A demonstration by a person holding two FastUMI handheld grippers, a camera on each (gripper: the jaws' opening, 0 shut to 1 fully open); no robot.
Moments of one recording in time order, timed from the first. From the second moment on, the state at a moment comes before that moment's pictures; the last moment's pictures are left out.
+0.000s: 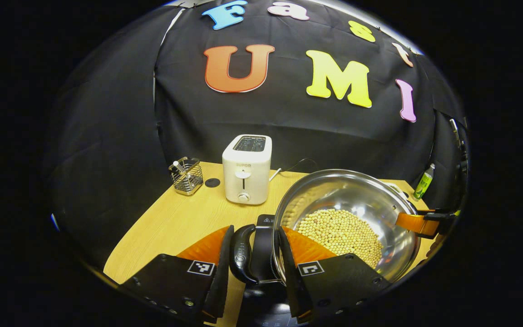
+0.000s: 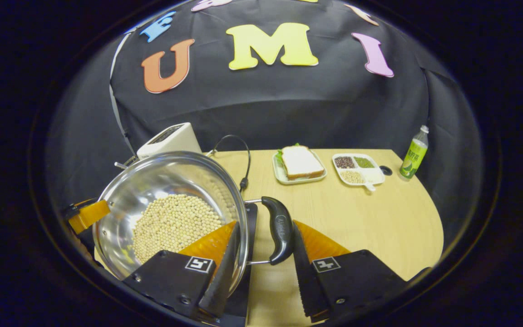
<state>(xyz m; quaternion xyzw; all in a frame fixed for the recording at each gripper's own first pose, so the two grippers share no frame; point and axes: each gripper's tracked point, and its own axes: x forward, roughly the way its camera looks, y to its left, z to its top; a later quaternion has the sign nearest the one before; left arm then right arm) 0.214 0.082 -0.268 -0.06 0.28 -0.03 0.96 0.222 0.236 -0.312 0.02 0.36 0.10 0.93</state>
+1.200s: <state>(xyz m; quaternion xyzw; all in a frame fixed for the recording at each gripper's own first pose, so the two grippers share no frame) 0.202 0.106 -0.306 -0.08 0.28 -0.01 0.96 0.197 0.231 -0.317 0.01 0.30 0.11 0.95</state>
